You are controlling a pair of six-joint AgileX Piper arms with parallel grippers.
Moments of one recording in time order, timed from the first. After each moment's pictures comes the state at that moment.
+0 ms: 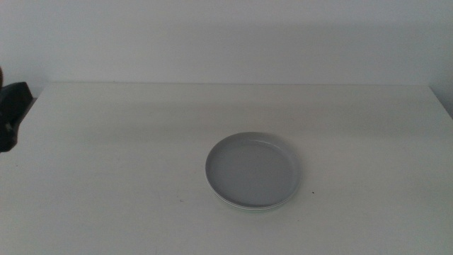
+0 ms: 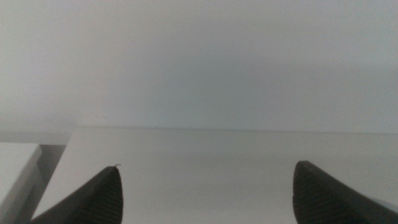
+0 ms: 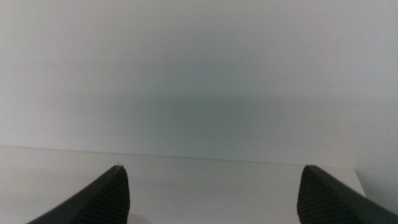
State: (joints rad) left arm -0.02 0.63 -0.60 -0.34 0.30 0.22; right arm 0.05 0.58 -0.73 0.32 0.40 -0.26
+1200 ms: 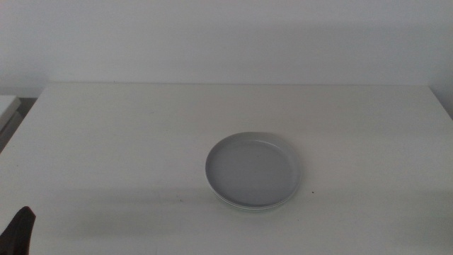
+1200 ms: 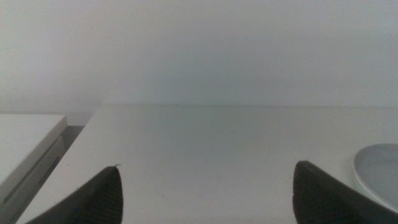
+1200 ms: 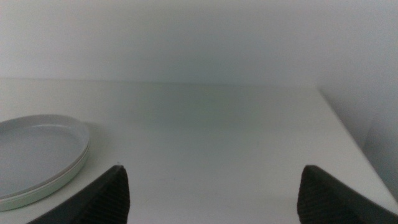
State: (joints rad) left arm -0.02 0.01 -0.01 -0.29 0.16 0.21; right arm 0.00 0.02 -0.03 0.24 0.26 -0.26
